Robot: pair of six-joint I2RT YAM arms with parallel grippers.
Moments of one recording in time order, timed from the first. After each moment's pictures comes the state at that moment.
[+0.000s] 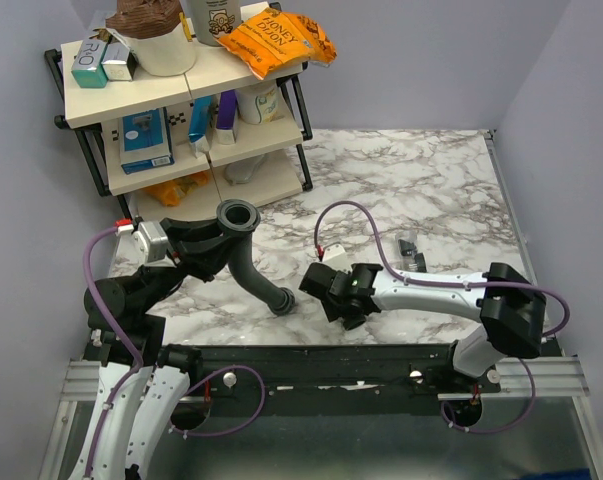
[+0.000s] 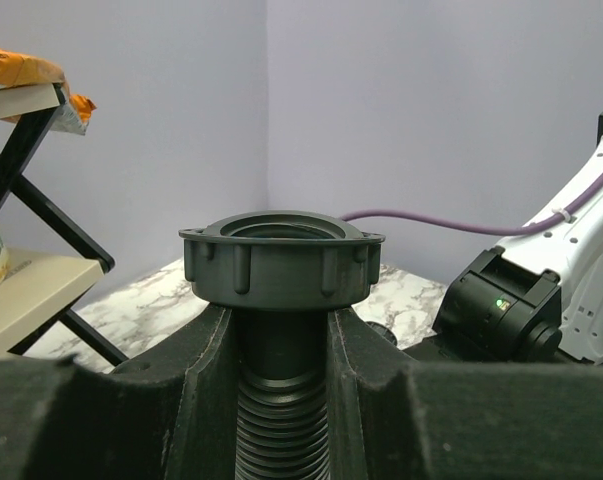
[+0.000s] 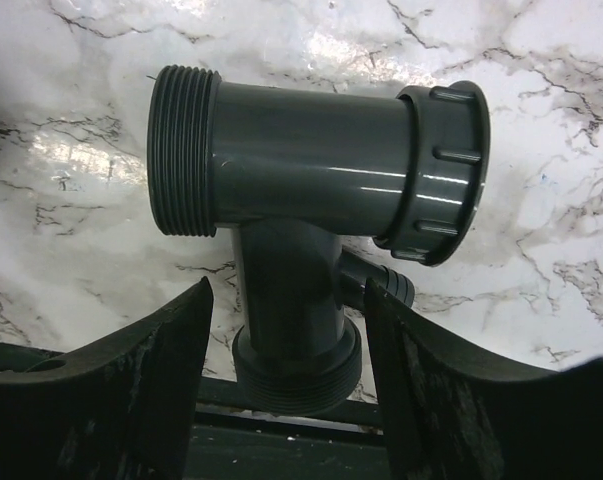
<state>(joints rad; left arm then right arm) -0.19 0.43 0.72 0.24 0.69 -0.40 1.16 1.58 1.03 -0.76 0.47 0.71</state>
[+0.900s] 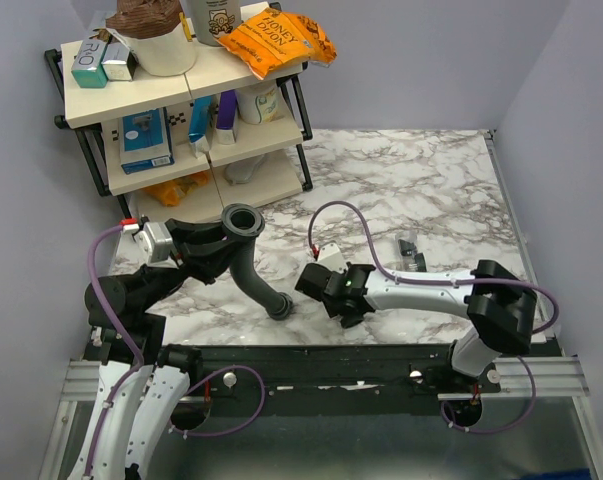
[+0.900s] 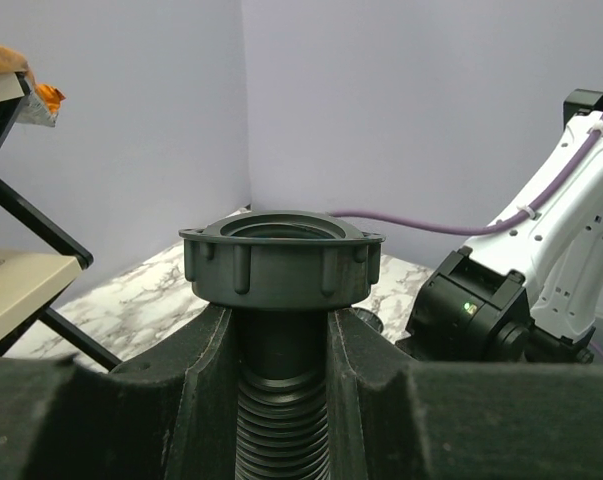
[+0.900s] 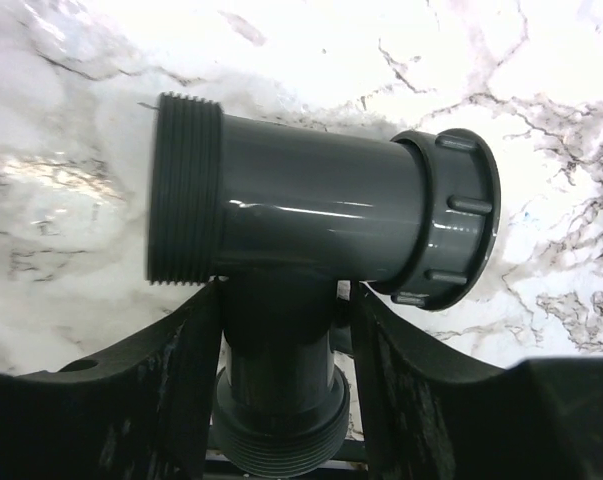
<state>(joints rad) -0.19 0.44 0.72 0.23 0.75 -0.40 1.16 1.64 1.03 -0.70 0.54 0.66</state>
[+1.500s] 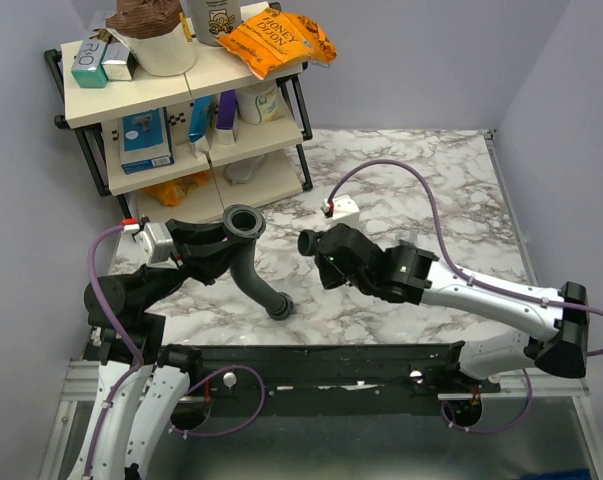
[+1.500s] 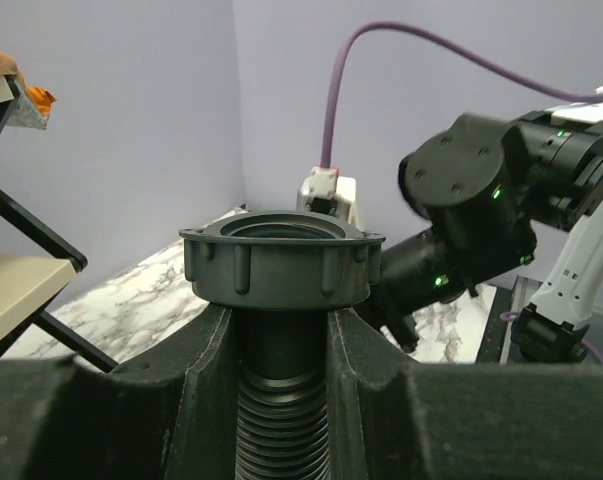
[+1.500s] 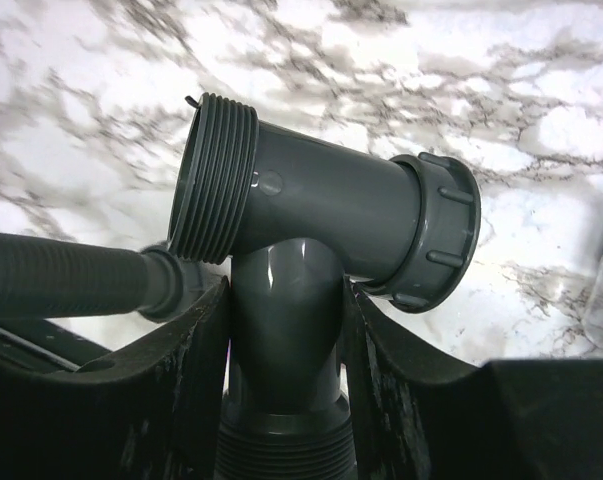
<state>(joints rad) -0.19 0.45 0.73 0.23 0.77 -0.40 1.16 1.32 1.20 -0.60 0.56 0.53</state>
